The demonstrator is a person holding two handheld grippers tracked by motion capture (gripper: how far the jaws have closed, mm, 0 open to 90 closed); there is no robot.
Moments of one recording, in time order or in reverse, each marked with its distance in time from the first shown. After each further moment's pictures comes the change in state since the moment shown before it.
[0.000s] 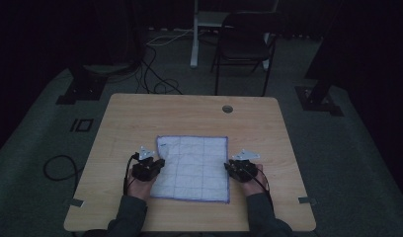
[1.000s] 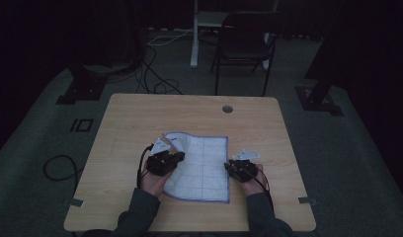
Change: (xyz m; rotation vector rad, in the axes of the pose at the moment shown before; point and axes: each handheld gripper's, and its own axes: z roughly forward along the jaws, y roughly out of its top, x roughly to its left) left arm -0.049 0.042 -0.008 -0.092 -0.193 0.085; right arm -0.001 -0.001 0.001 -0.003 0.006 0.002
